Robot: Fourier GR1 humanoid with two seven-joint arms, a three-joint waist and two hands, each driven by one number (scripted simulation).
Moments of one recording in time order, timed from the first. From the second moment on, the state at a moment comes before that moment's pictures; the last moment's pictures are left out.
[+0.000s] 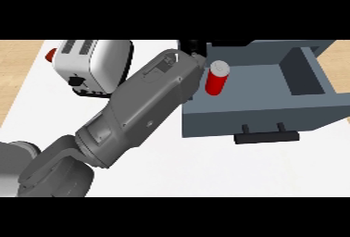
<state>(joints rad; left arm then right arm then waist) -1.42 0.00 -0.60 -0.48 1.04 0.79 -0.28 0.15 -0.11 -0.54 -2.41 -0.08 0.52 0.13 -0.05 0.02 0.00</state>
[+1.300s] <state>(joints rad) -1.38 0.10 -0.60 -0.60 0.98 0.81 -0.15 -0.36 -0.12 0.02 -1.70 0.98 0.15 -0.06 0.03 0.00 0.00</state>
